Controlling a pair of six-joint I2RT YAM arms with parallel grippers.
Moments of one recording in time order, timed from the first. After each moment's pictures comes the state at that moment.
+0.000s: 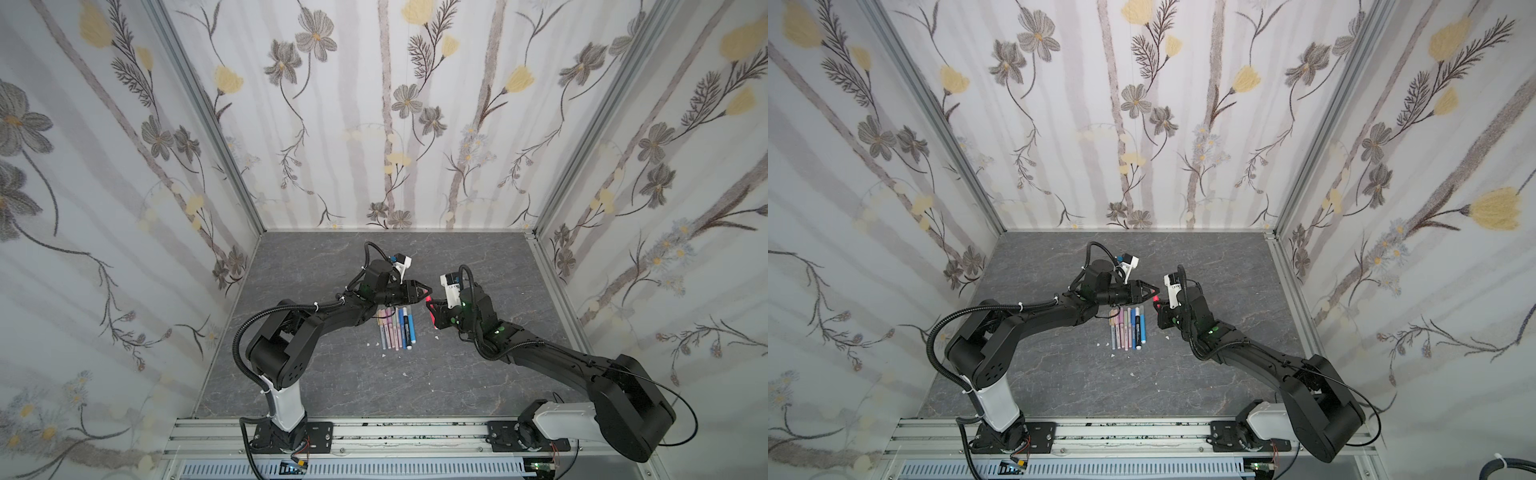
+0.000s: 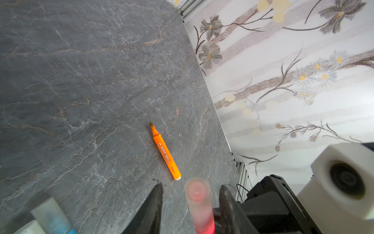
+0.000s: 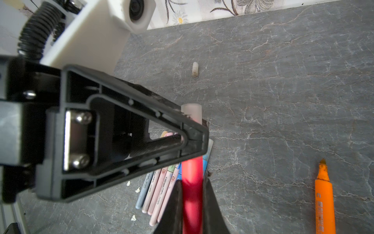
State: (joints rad) left arm -0.62 1.81 1.03 0.39 0.60 -0.79; right arm 0.64 1.31 0.65 0.18 -0.08 0.42
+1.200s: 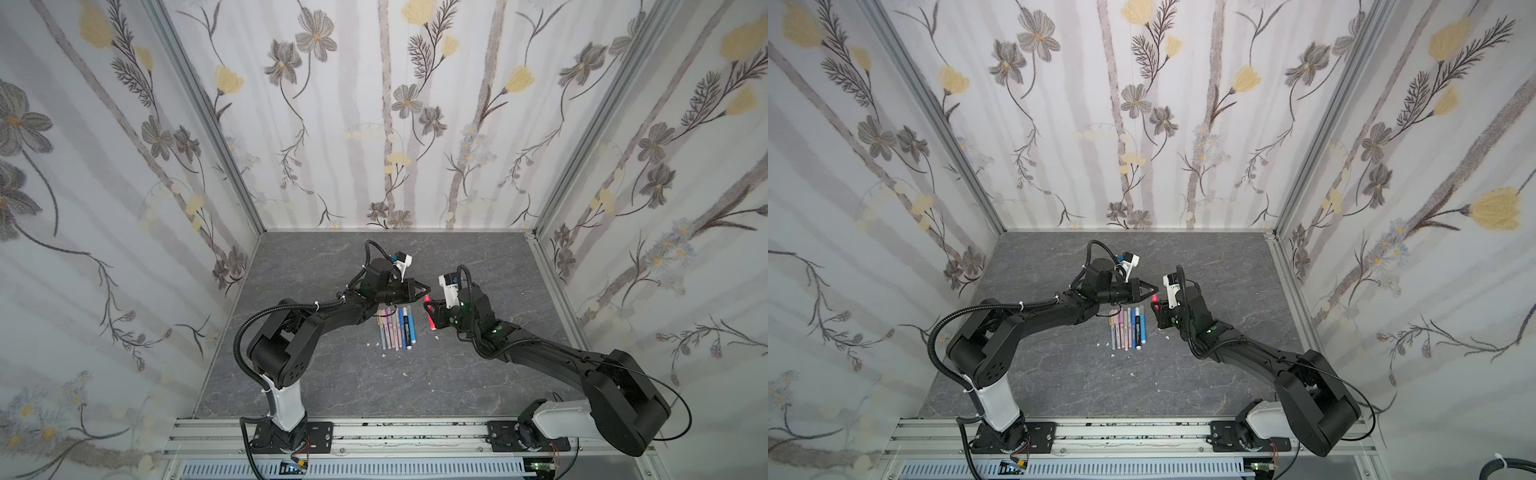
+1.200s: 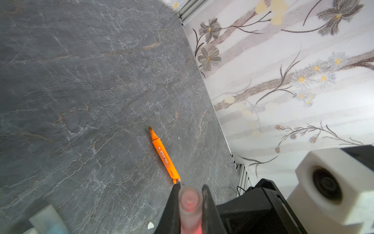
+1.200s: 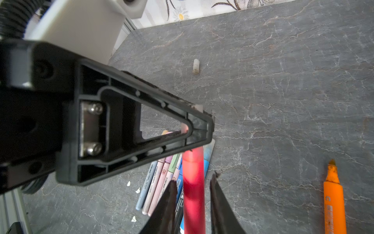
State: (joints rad) left arm -0.62 1.81 1.05 0.38 0.59 -0.79; right arm 0.64 1.35 0.64 0.22 -0.10 0.43
